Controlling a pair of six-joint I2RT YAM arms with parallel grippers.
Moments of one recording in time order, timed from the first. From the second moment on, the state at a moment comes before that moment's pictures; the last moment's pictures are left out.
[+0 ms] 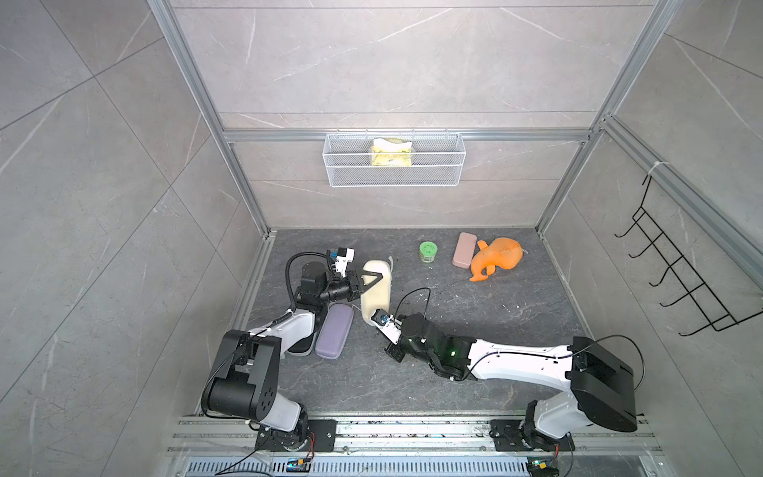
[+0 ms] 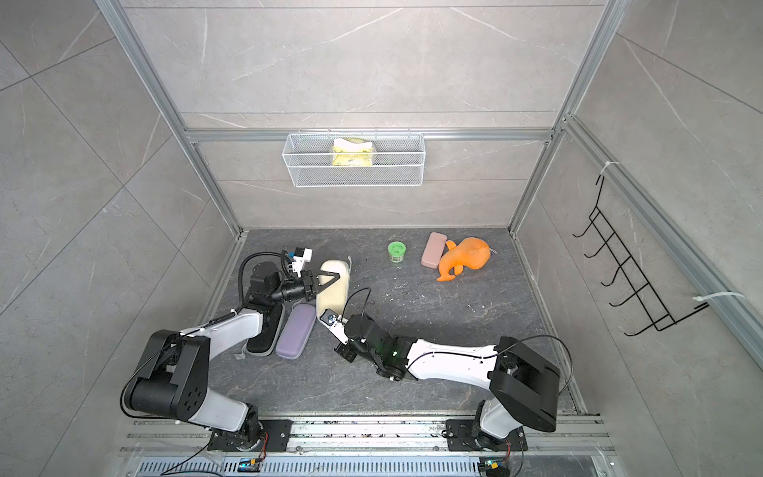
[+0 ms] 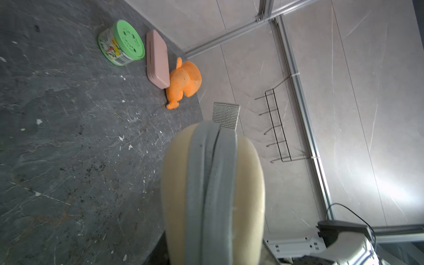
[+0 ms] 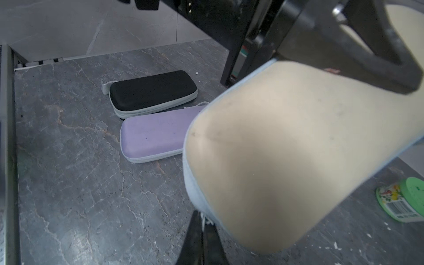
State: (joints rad) left arm -0.23 1.51 0.70 0.64 0.92 -1.02; right arm 1.13 1.56 0.90 0.17 0.19 -0.06
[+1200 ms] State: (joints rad) left arm -0.40 1.52 0.63 1.04 0.19 -1.17; right arm 0.76 1.57 0.78 0.66 -0.19 0.98
